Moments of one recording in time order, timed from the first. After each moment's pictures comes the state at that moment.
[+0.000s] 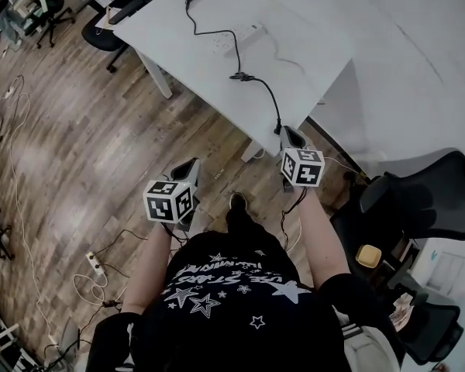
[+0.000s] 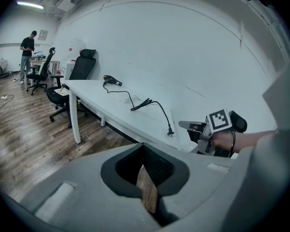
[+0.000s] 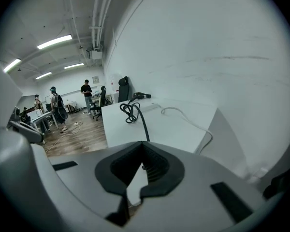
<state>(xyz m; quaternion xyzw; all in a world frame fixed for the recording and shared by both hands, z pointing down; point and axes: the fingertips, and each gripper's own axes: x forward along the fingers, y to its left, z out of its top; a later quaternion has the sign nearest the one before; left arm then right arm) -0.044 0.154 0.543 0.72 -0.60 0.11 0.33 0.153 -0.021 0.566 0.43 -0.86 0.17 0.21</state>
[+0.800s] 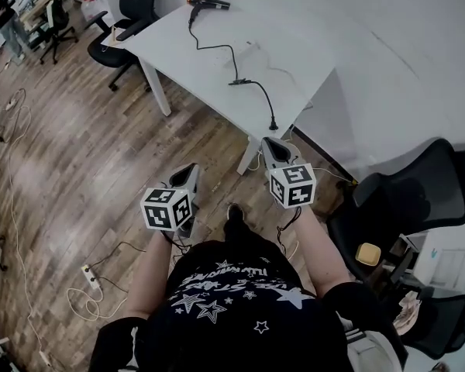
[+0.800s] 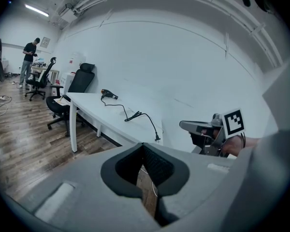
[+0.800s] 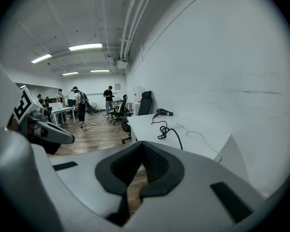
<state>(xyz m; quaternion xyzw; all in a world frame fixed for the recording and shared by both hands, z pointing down) -0.029 0.231 0.488 0.74 -0.61 0.05 0.28 0.117 0.113 0.461 0.35 -0.92 0.07 0.17</state>
